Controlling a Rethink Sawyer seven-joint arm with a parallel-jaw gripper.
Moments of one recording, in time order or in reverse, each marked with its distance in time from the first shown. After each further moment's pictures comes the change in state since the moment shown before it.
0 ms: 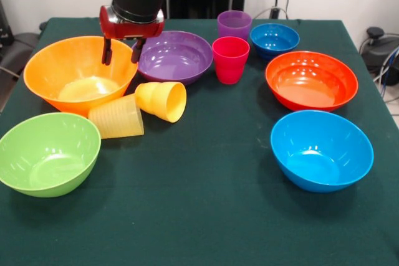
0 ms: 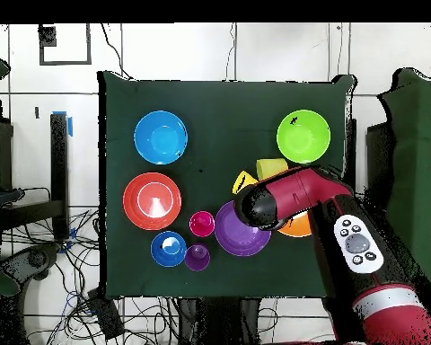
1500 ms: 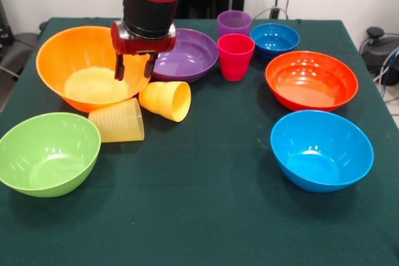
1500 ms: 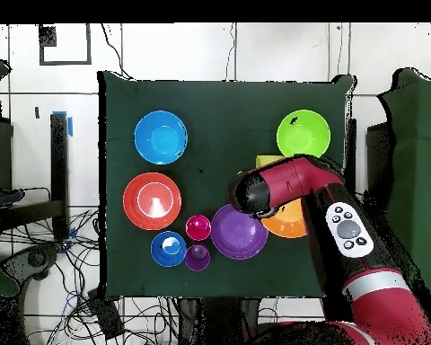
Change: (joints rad) arm 0.032 0.052 0.001 -0.076 0.064 0.003 0.000
